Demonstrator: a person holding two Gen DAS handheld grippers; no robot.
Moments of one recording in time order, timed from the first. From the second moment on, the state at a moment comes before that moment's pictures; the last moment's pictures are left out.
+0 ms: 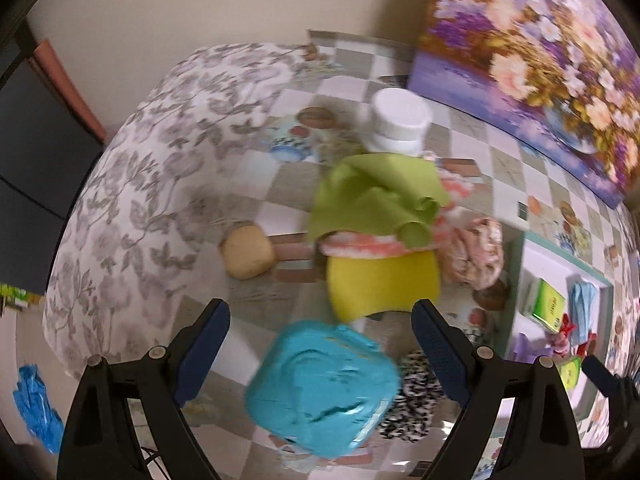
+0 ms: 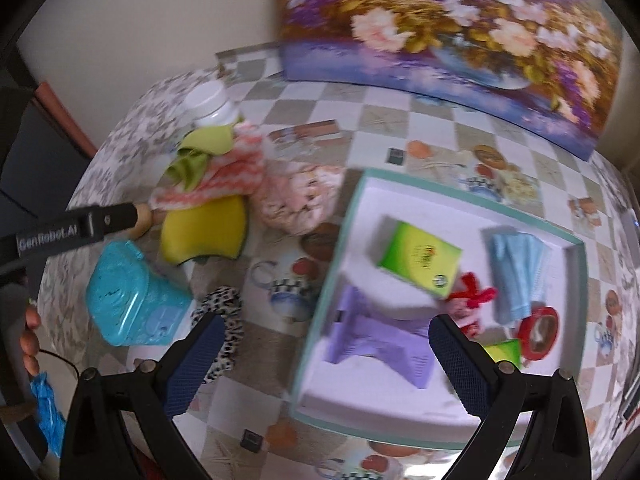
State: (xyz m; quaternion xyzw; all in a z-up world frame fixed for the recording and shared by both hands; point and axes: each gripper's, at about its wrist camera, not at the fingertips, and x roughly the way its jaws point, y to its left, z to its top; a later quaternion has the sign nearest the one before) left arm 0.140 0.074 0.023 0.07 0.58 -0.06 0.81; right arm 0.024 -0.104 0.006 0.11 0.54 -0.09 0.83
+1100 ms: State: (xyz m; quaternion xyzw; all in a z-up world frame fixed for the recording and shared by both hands) left arm 0.171 0.133 -0.020 -0.02 0.63 -0.01 0.78; right arm 0.057 -0.052 -0.056 0.11 0.59 0.00 0.80
